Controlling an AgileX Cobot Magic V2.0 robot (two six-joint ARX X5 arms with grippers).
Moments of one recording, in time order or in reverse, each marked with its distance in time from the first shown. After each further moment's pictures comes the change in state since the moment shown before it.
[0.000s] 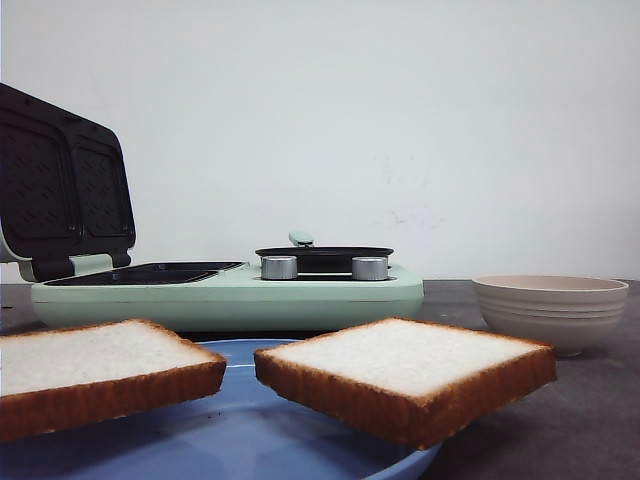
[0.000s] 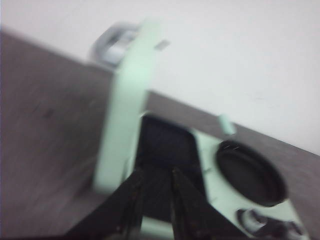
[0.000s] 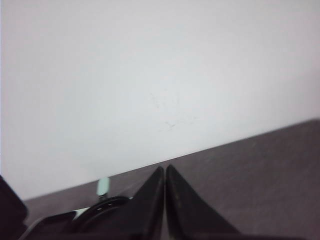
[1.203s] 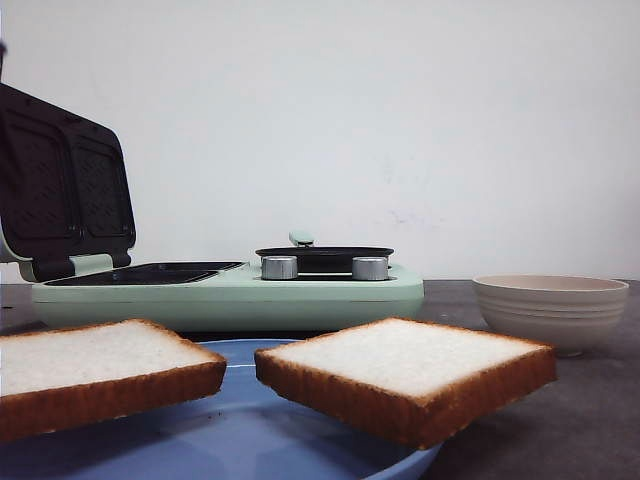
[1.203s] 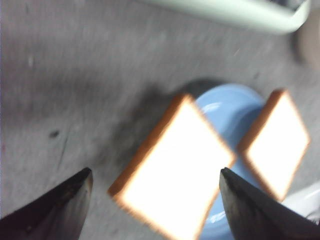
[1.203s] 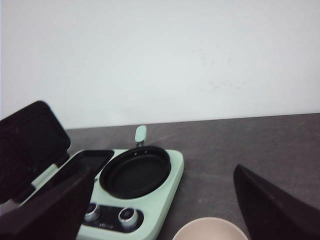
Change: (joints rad) left arm -0.066 0.652 0.198 -0.627 0.415 0.137; right arm 0.130 0.086 0.124 -0.201 -0.131 -0.134
